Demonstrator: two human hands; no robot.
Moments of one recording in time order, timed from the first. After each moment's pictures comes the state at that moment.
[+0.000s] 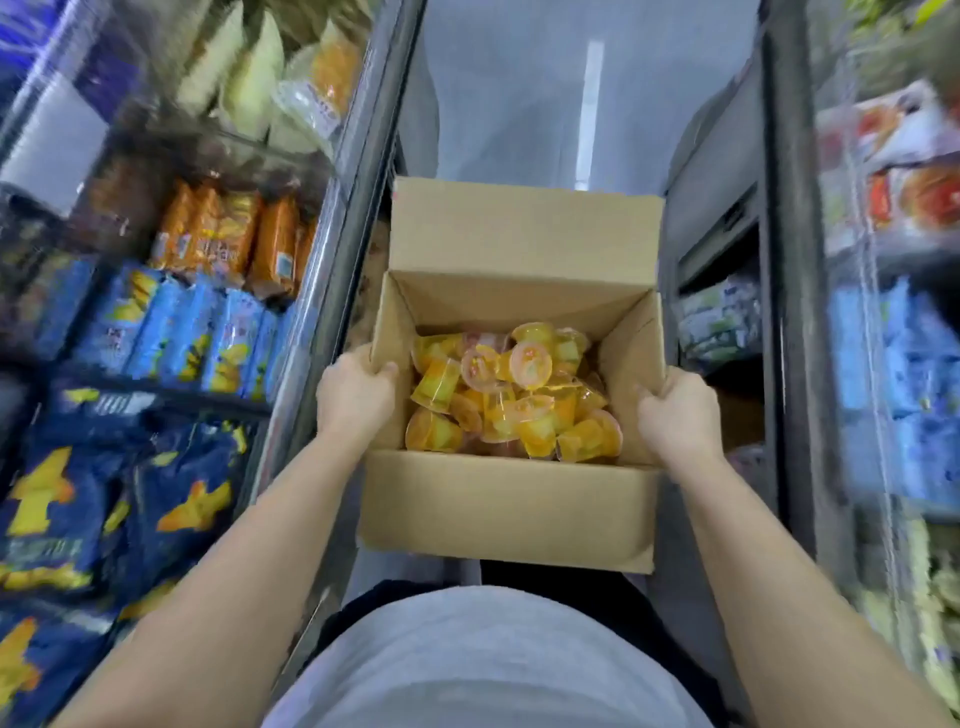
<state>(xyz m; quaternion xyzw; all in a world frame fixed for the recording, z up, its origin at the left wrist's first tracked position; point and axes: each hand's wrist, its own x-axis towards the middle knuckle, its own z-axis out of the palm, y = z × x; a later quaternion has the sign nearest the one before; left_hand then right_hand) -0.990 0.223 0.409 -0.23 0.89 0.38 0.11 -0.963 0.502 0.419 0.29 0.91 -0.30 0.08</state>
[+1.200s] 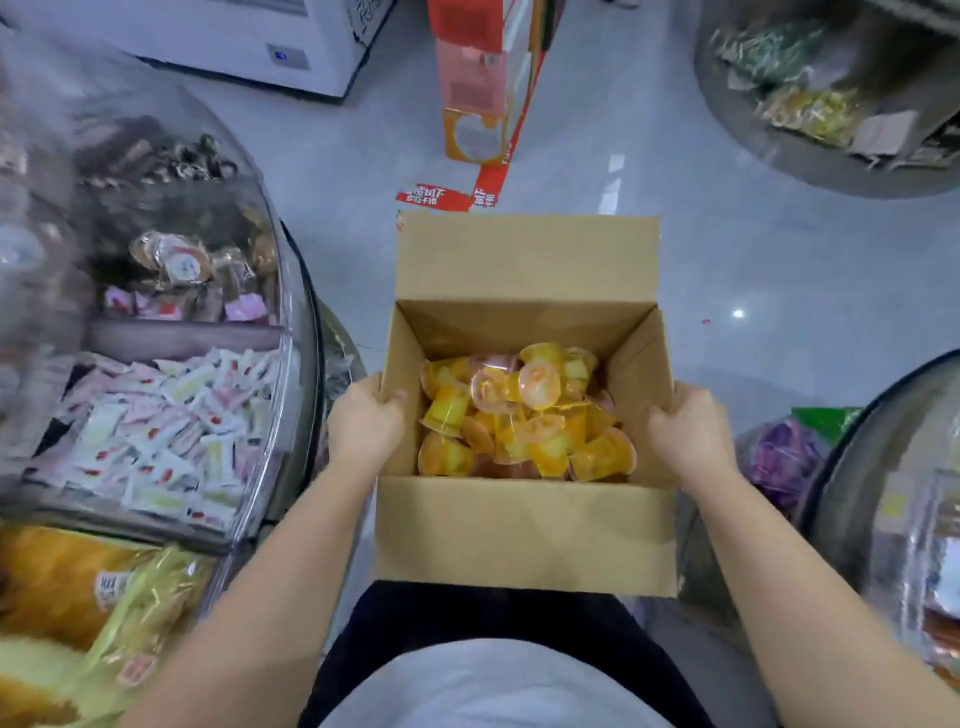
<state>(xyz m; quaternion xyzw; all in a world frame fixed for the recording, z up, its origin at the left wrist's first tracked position) -1.996 0.432 0.430 -0.27 0.87 0.40 0.11 -2.004 0.715 0.440 0.22 0.92 -0.30 0.11</state>
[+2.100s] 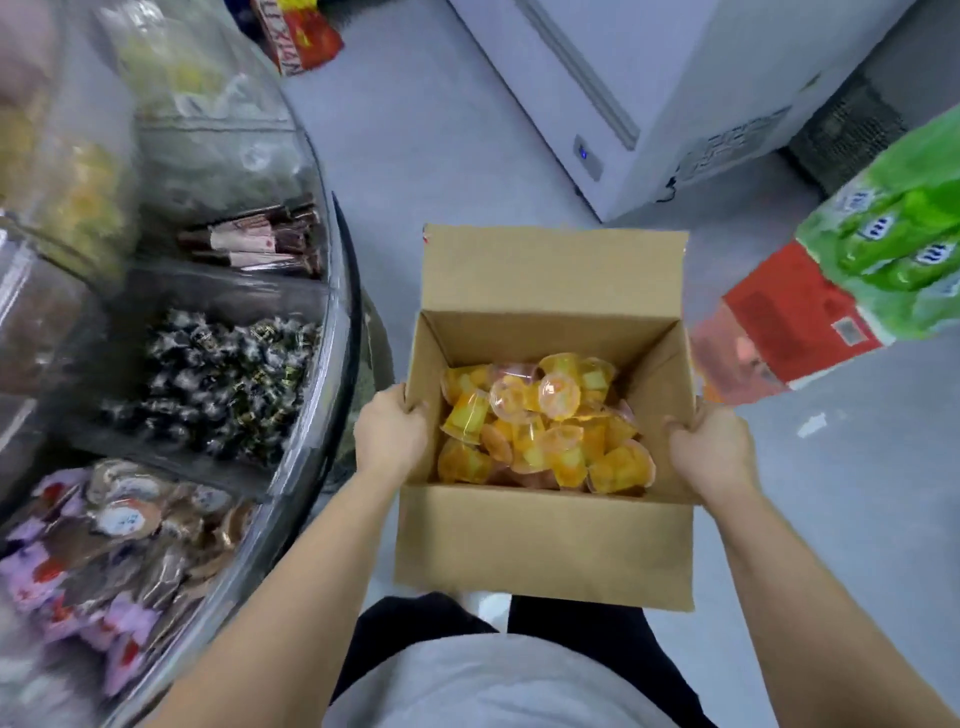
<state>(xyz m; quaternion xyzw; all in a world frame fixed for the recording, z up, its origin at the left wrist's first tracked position) -2.515 0.264 0.399 -0.60 0.69 0.41 -0.04 -2.726 0.450 0.414 -0.17 0.95 -0.19 0.18</state>
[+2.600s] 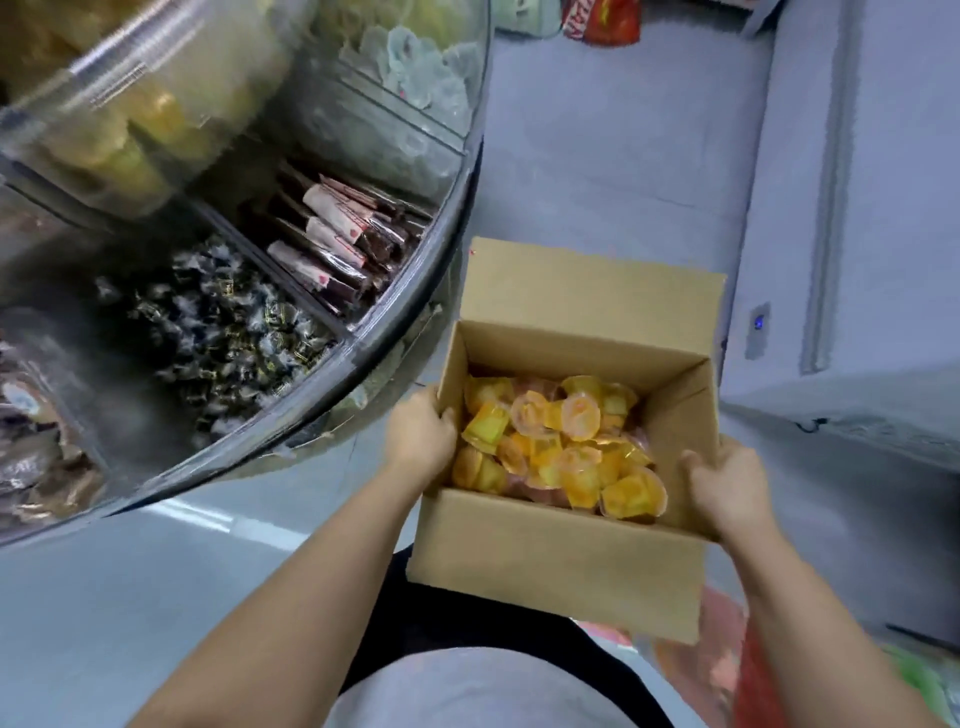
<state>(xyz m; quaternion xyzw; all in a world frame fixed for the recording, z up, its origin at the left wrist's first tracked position) -2.655 0.155 0.350 -0.78 0.48 0.40 -0.09 -2.938 0.181 0.371 -0.41 0.86 -0.07 0.29</state>
